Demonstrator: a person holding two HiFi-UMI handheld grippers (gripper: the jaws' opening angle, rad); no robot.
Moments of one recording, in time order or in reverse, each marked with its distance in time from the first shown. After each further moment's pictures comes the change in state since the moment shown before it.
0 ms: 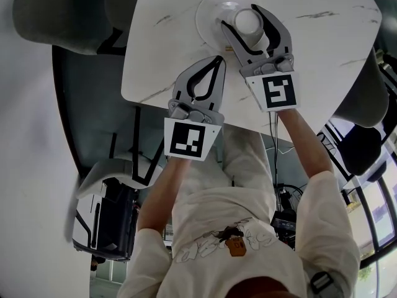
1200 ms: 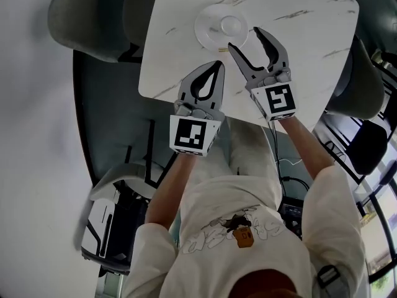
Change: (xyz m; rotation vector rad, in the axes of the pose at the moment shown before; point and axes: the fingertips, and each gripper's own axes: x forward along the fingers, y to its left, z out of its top) left arm -0.032 -0.037 0.056 0.044 -0.026 -0.019; right arm -0.072 -0.001 0.036 0.074 0.007 -0.030
